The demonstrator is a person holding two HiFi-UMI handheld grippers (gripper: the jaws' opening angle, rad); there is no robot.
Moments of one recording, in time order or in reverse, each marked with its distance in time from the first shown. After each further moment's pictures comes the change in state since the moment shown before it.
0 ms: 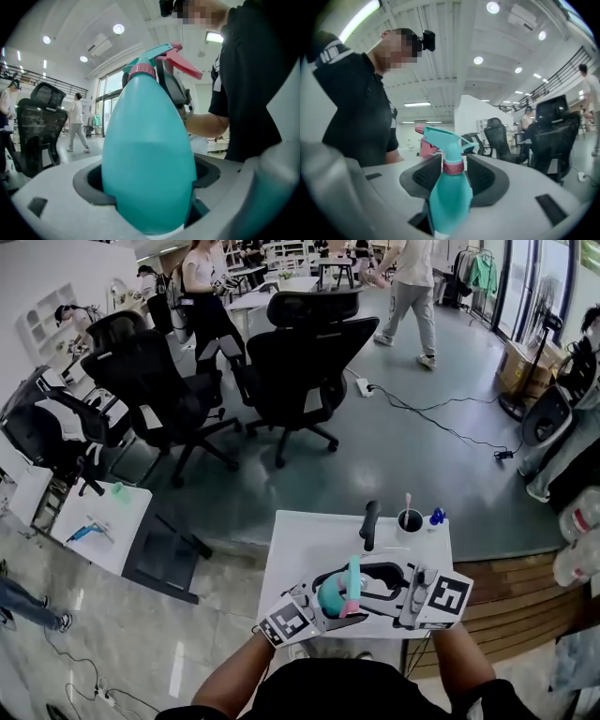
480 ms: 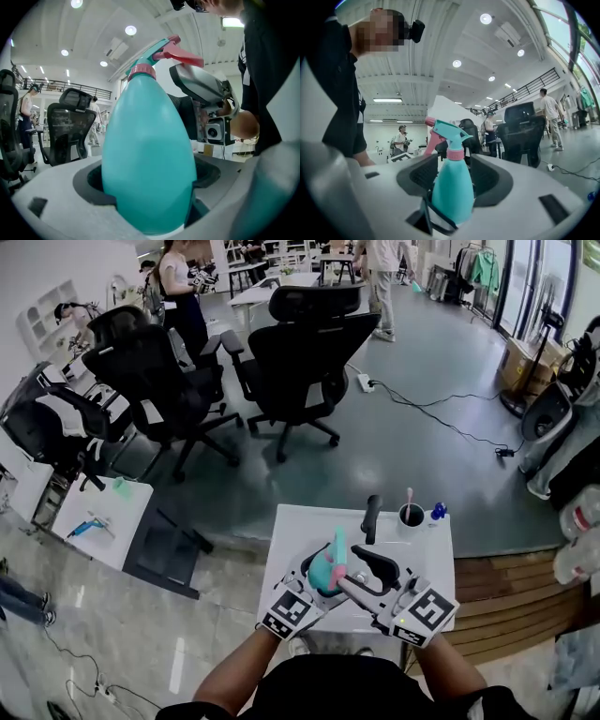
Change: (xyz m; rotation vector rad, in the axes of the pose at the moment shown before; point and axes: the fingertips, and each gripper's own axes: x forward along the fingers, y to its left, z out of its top) left arm -0.020 0.056 -0.009 -0.065 0.049 0.312; right arm 0.006 -0.023 -0.011 0.062 -0.002 -0.373
